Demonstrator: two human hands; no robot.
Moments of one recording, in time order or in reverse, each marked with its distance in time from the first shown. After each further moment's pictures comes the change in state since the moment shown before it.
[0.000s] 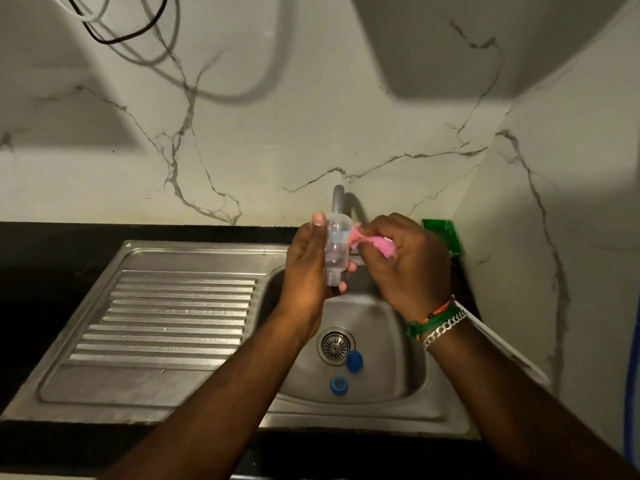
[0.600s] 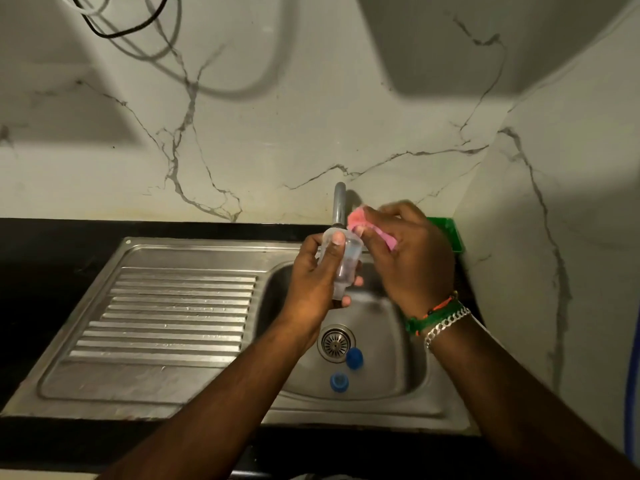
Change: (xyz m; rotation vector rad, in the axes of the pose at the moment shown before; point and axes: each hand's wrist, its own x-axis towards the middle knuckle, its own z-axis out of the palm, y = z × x) left_hand -0.003 -0.021 -0.009 0.125 -0.054 -0.049; right_hand 0.005 -0.007 0.002 -0.053 0.039 -0.019
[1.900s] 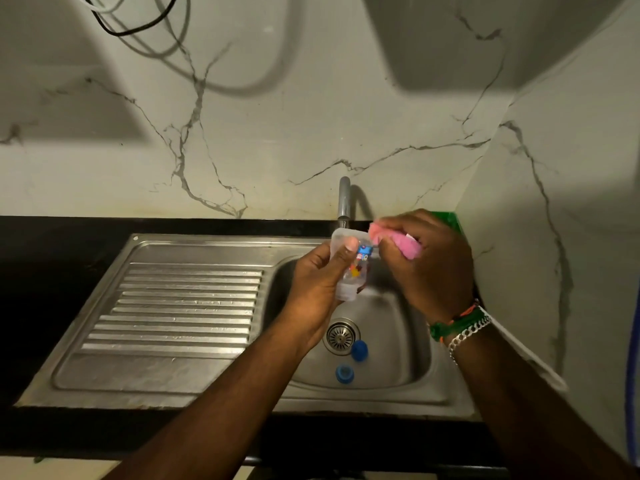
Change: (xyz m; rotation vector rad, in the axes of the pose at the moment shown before) left_hand -0.018 -0.002 -0.010 -0.180 -0.102 -0.051; right_hand -0.022 0.000 -0.018 0.002 -0.018 0.002
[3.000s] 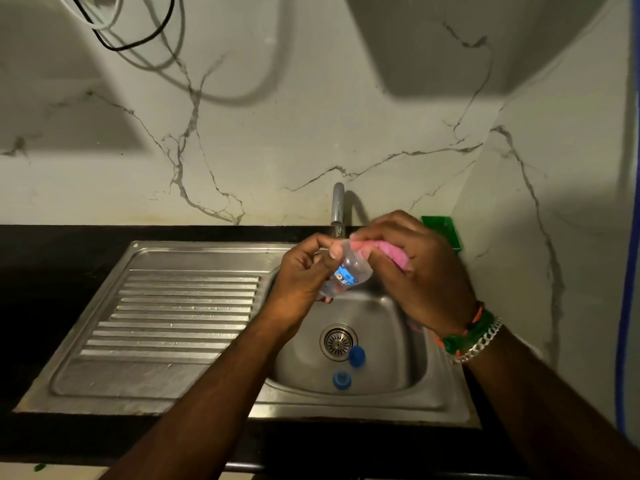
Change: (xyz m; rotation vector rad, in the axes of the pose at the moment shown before) left_hand 0.008 0.003 -0.013 0.291 -0.094 0.247; right_hand -0.003 0.001 -0.021 0.193 -0.196 -0.136
